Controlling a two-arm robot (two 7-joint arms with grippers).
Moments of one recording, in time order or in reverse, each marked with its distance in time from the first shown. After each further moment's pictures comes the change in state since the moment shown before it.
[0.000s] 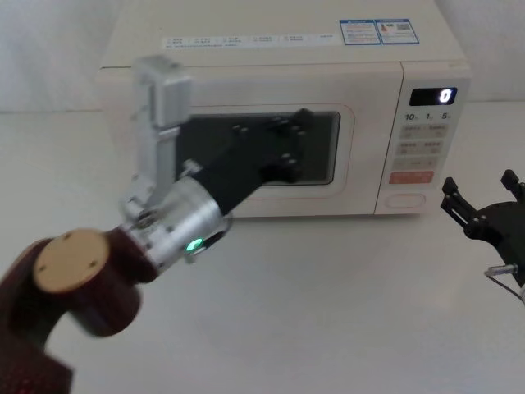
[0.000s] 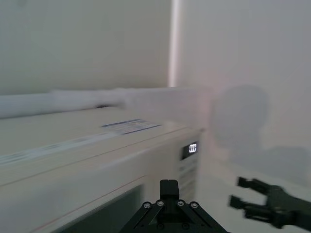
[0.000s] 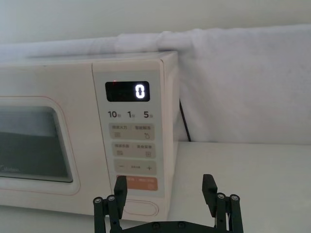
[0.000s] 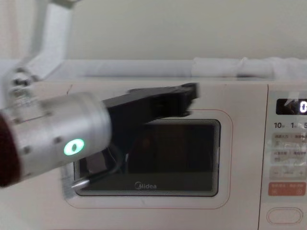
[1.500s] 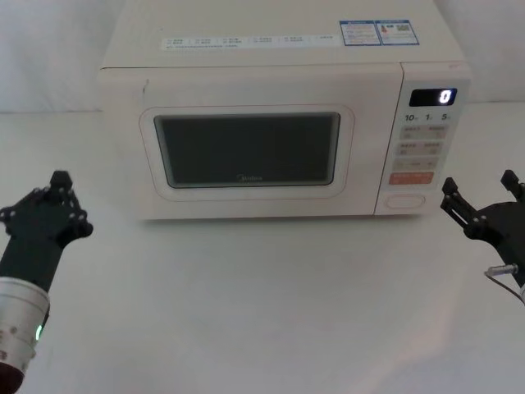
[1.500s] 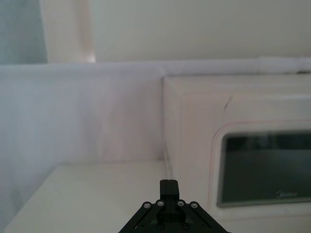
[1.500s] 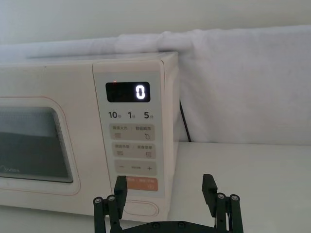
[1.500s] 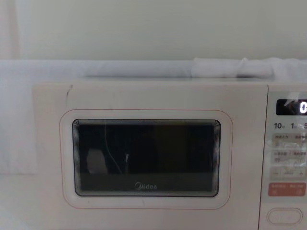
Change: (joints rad) left arm 0.480 -0.037 -0.400 -0.182 0.239 -0.100 0.398; right arm 0.000 0.000 0.000 0.000 0.000 0.000 0.000
